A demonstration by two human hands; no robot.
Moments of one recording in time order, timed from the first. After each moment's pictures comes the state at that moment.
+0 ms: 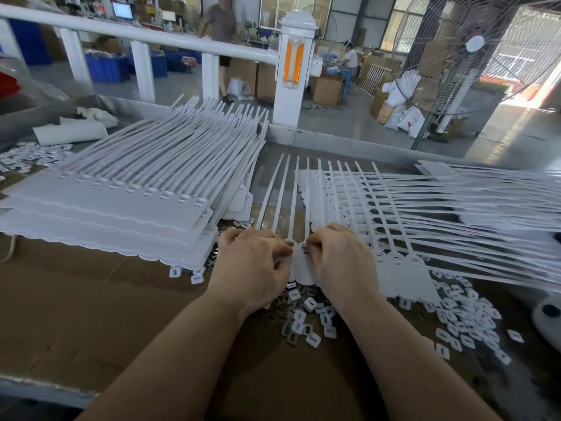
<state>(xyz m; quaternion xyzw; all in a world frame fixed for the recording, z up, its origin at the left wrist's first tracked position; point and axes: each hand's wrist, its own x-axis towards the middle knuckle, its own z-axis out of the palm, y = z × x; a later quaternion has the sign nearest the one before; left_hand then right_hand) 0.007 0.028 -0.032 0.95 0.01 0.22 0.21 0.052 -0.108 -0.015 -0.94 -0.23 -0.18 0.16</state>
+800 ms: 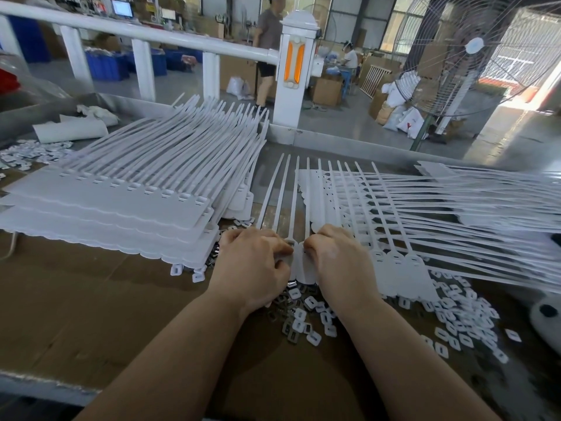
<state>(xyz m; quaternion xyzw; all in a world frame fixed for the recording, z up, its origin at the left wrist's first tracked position) 0.009 0.029 -0.034 0.95 0.00 0.22 0.21 0.050 -0.110 -0.017 -0.93 -0.29 -0.20 0.08</state>
